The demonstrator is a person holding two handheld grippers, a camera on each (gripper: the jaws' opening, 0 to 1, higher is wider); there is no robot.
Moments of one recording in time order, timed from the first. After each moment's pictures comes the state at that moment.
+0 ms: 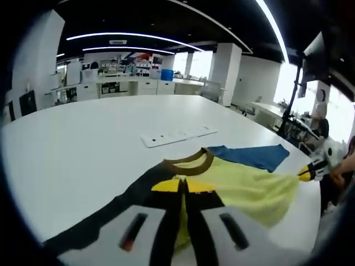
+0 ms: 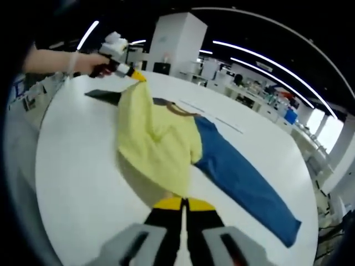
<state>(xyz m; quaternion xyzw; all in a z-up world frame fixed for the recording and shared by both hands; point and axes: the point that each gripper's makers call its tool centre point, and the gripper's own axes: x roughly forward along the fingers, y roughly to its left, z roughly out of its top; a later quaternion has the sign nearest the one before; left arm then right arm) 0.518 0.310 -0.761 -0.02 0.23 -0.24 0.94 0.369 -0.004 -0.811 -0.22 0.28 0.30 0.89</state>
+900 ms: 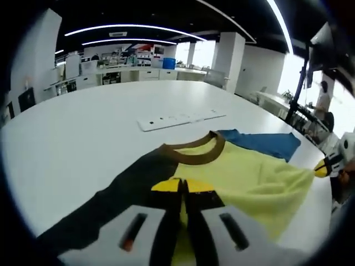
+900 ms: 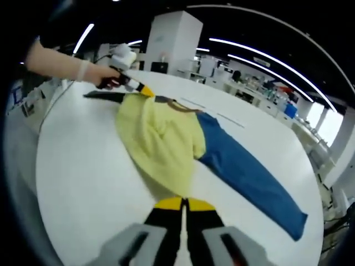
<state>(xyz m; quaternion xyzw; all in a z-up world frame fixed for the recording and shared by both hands) 0.540 0.296 -0.811 -0.01 0.27 -0.25 0.93 0.363 -0.001 -0.820 -0.20 0.29 0.30 0.89</state>
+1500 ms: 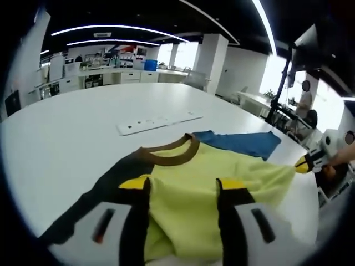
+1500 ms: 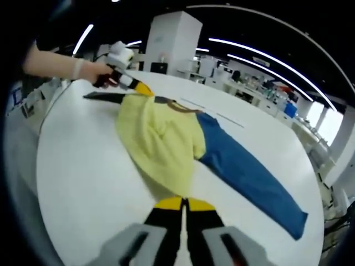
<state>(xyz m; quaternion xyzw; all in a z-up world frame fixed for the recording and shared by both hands) 0.513 0.266 -0.793 -0.02 0.26 -0.33 0.91 0.361 0.000 -0.819 -0.20 0.29 0.30 0.89</state>
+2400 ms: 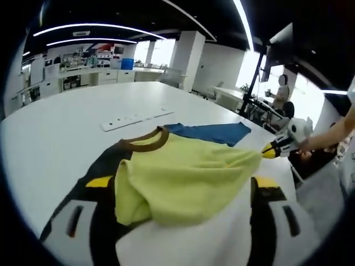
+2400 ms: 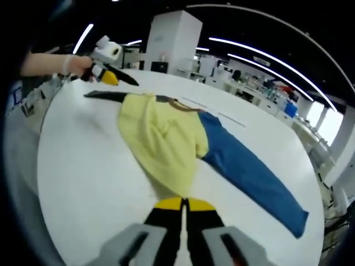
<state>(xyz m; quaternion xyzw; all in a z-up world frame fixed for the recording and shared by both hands) 0.441 0.279 -0.770 -0.01 0.26 -0.41 0.87 0.357 0.002 -0.821 -0.20 0.29 0.30 0.89</state>
